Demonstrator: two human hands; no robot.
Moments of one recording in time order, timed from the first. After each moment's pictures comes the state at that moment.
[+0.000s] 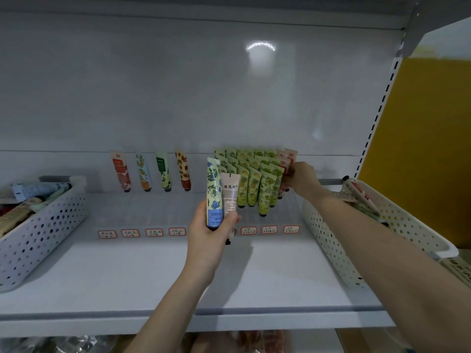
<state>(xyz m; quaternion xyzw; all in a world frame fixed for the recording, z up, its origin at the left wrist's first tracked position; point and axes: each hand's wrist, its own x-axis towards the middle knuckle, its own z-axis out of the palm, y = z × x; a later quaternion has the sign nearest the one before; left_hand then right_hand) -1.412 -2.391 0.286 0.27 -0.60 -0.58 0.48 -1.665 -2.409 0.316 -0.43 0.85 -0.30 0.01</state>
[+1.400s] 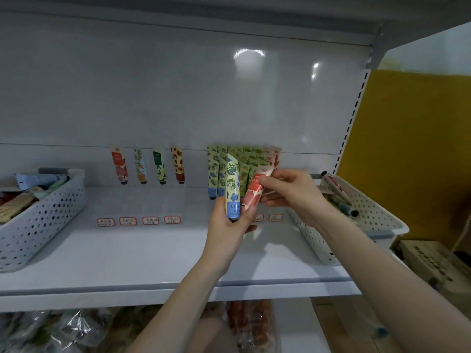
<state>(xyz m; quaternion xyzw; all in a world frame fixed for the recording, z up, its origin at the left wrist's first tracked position) -1.418 -2.343 0.298 0.20 -0.59 -0.65 0.44 -1.549 -2.297 0.353 -0.39 0.65 -0.60 0.27</state>
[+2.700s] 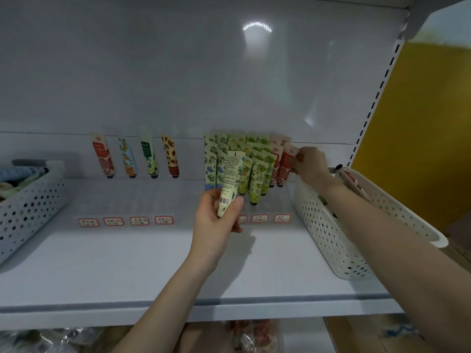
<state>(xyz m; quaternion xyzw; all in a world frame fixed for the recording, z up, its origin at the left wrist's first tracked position) -1.438 -2.387 0.282 0.26 -0.57 -0.63 0.46 -1.683 -2.388 0.323 -0.39 0.86 -0.34 -0.01</state>
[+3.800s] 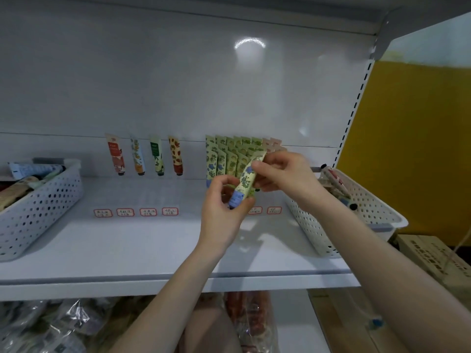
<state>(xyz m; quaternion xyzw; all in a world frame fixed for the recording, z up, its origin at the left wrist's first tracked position) -1.418 -2.349 0.303 0.22 -0.66 -0.52 0.50 -1.535 -2.295 0.370 -0.46 0.66 -0.55 0.21</state>
